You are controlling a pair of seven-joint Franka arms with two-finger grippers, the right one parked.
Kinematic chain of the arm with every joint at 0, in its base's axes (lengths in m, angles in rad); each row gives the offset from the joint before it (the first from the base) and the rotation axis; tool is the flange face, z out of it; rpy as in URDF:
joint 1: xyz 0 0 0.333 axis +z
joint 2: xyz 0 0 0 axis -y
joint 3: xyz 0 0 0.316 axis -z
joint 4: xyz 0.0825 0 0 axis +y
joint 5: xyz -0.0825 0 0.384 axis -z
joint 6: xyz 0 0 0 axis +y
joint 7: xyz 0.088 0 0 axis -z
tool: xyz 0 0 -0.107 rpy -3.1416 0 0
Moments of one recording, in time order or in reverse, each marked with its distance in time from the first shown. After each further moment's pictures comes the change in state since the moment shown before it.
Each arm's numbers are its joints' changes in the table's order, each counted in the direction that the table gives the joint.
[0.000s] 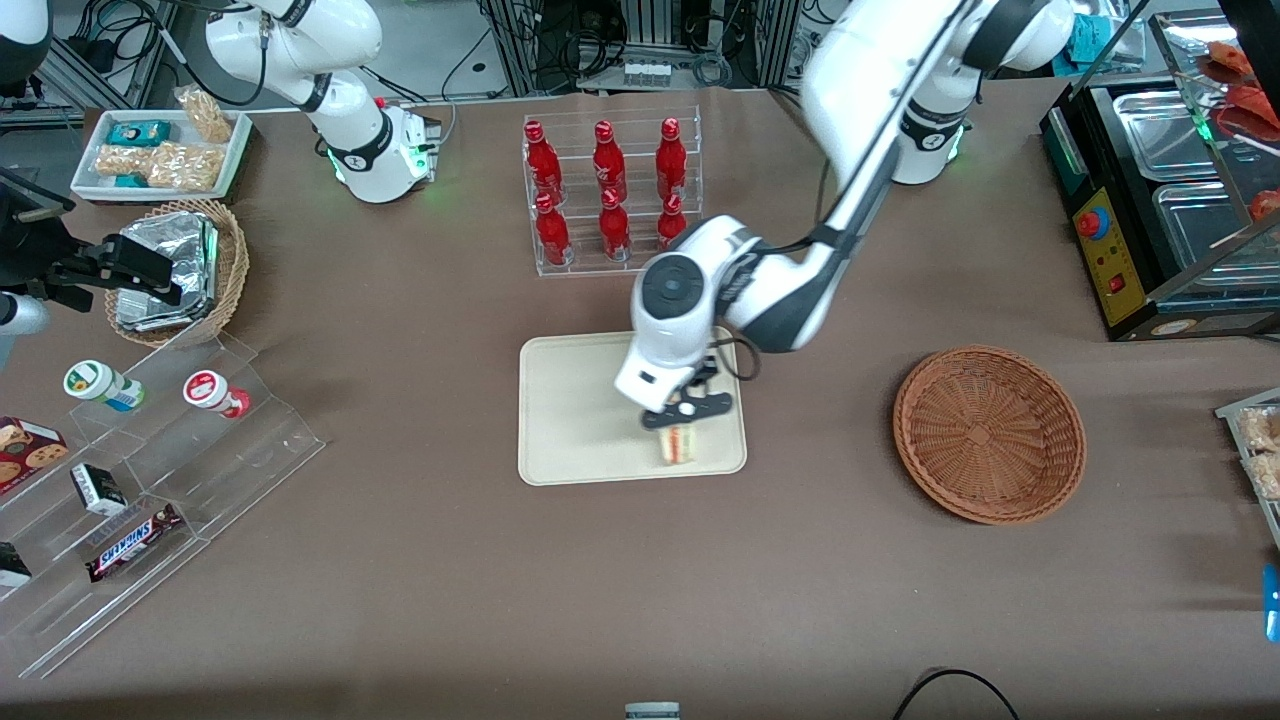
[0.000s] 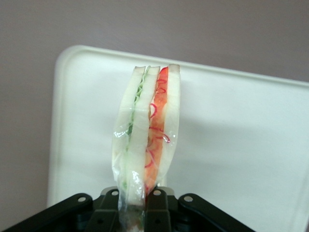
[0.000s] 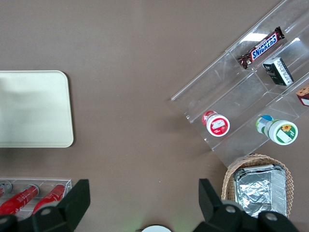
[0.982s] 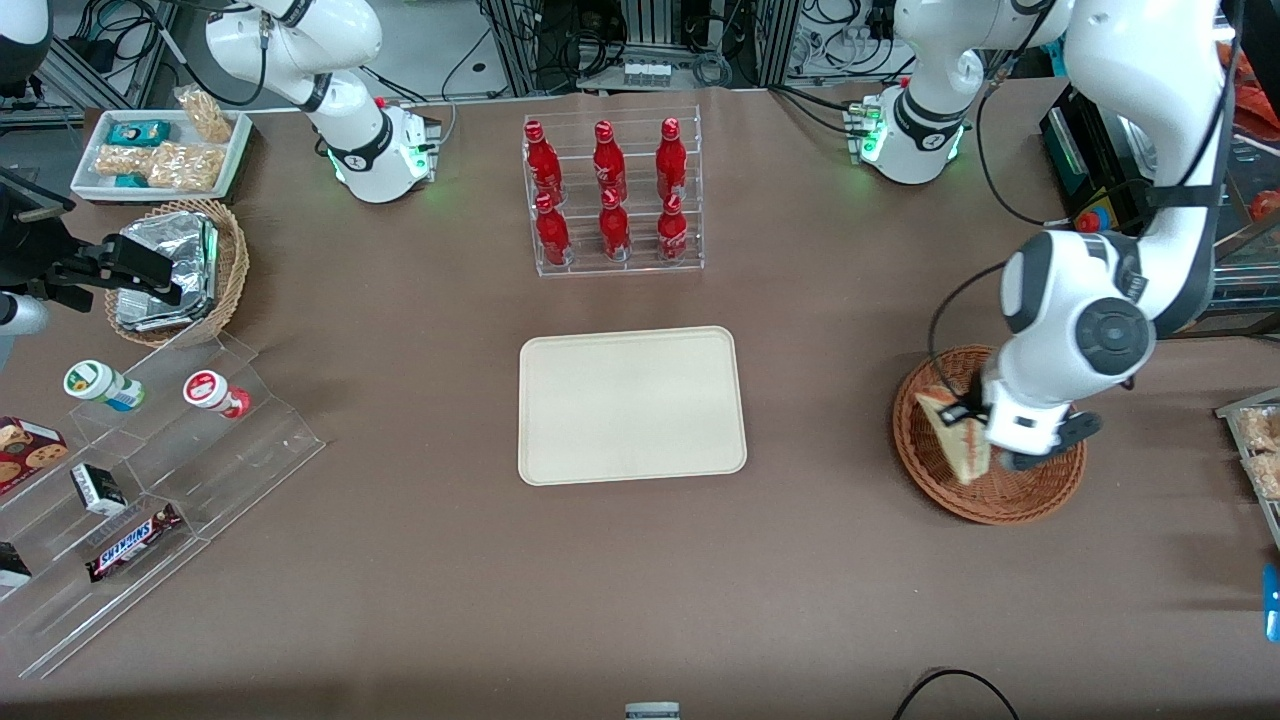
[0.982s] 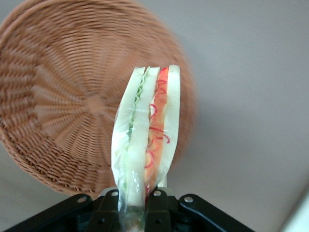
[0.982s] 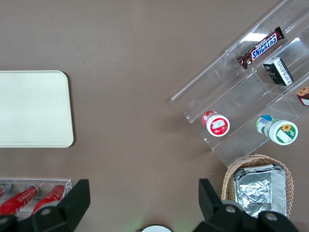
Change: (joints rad) arm 0.591 0.416 -0.005 0.460 -0.007 0.076 0.452
